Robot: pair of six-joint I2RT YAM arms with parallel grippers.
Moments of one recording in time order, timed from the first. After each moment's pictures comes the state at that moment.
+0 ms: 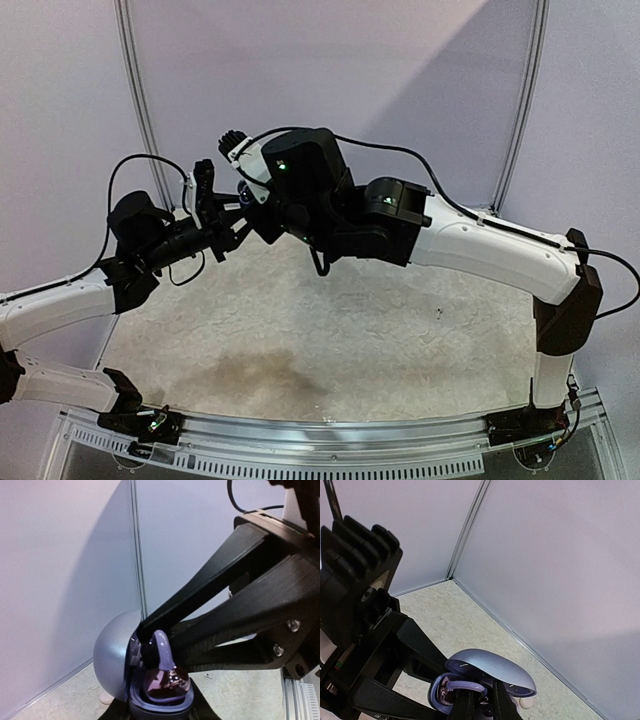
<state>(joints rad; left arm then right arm) -0.62 1.11 0.70 0.57 0.46 -0.01 1.28 2.00 2.13 -0.41 0.64 -0.18</state>
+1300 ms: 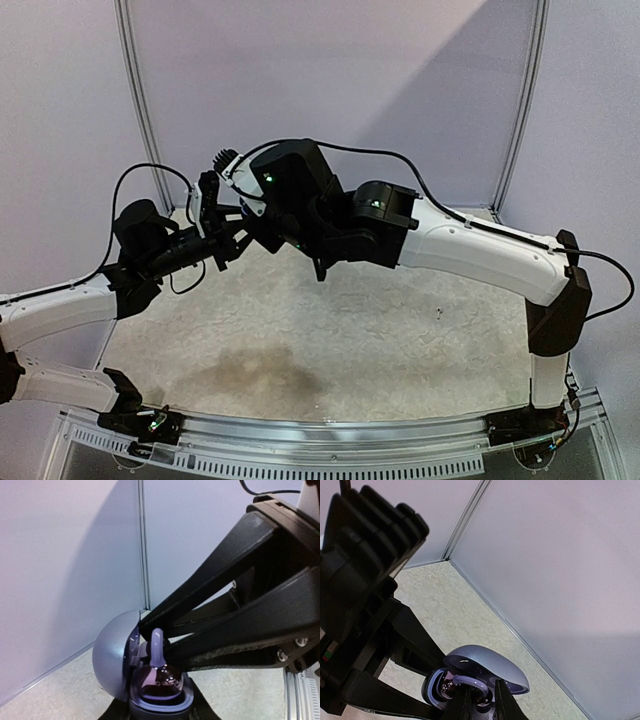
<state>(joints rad) -0.62 1.11 0.66 0.56 0.43 -0.01 1.27 2.04 2.17 -0.50 0.66 -0.24</state>
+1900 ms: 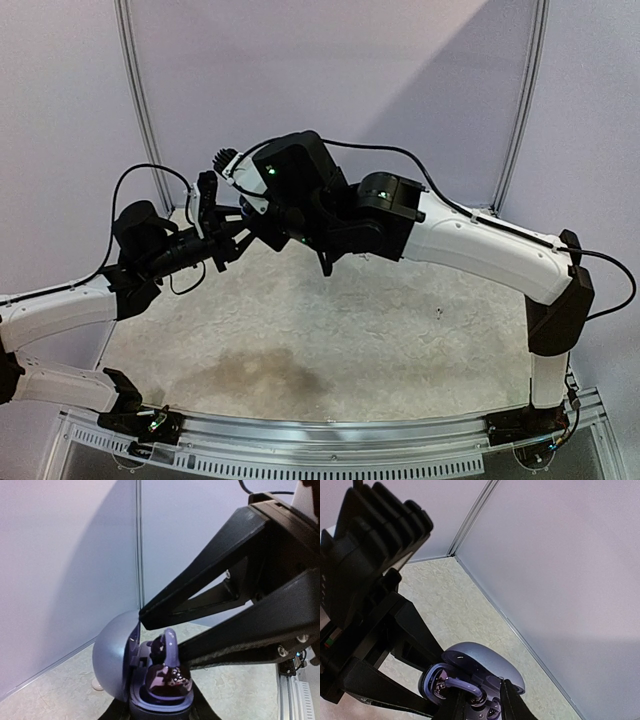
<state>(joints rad) -0.62 1.11 0.65 0.58 0.45 -0.05 1.27 2.04 2.21 -0.57 0.63 -0.27</state>
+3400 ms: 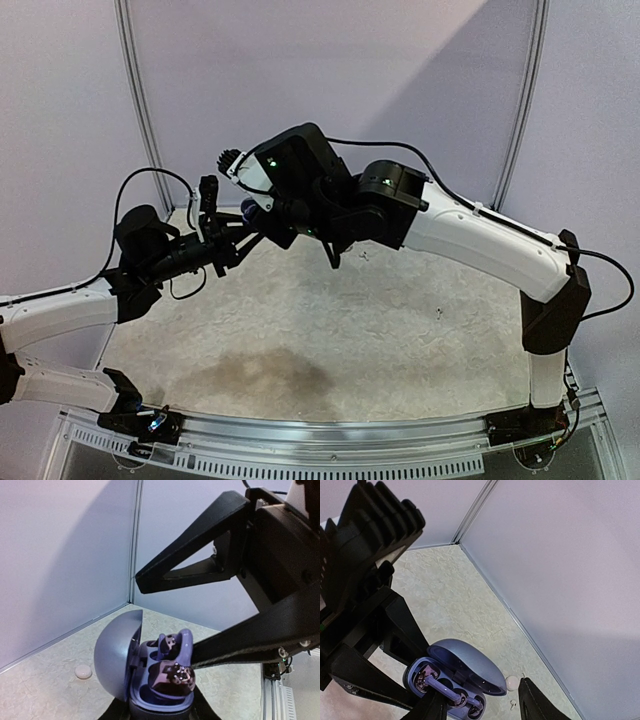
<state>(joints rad) -0.62 1.10 0.62 0.58 0.46 -0.15 1.25 2.07 2.29 -0.71 0.57 -0.26</state>
